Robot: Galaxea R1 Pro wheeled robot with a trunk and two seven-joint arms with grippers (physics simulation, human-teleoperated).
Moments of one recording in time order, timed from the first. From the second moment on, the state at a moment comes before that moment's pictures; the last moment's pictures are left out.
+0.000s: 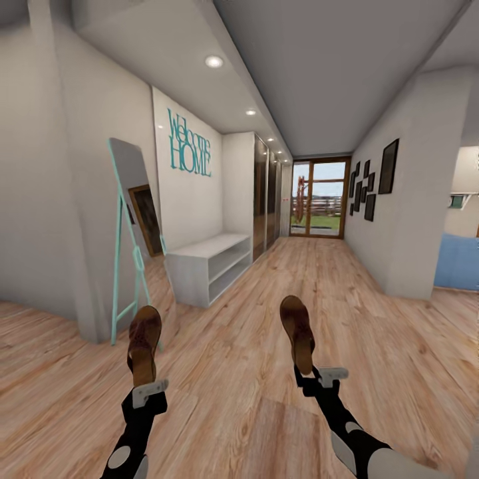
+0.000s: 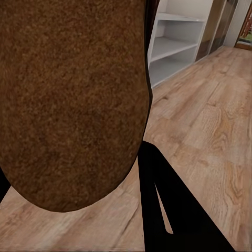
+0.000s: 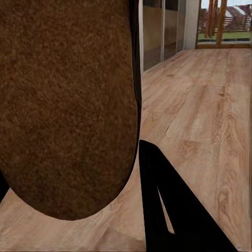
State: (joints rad) left arm -0.22 -0.05 0.02 -0.89 0.10 -0.21 0.15; right arm -0.64 -0.02 0.09 -0.10 -0.16 -0.66 0.14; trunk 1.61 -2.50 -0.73
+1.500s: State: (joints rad) left arm -0.22 -0.05 0.02 -0.90 0.10 -0.21 0.15; right arm -0.64 -0.02 0.09 -0.06 -0.16 -0.66 0.14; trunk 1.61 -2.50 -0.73
